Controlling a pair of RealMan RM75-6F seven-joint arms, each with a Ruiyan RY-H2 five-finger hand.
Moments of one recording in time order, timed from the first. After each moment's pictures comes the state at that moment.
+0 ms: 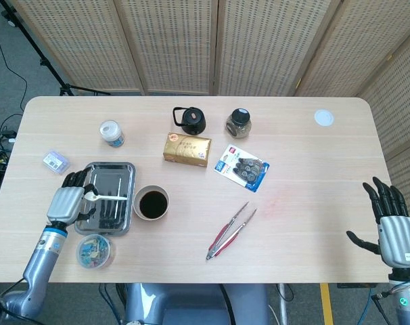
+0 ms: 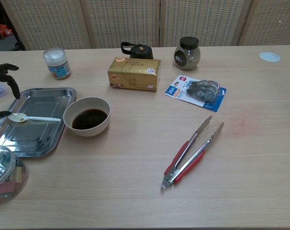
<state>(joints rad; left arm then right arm) -0.41 -1.44 -0.17 -1.45 1.17 1.05 0.24 0.09 -1.14 0.11 -1.61 -1.54 1.56 0.07</state>
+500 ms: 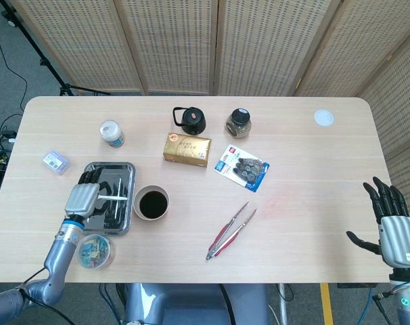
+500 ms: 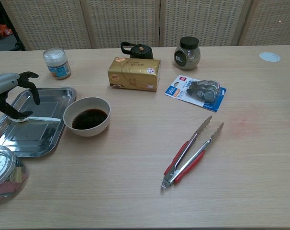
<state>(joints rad) -0.49 -1.55 -0.19 -1.37 1.06 0.98 0.30 0.09 -1.13 0.11 -1.62 -1.54 1.56 0.09</state>
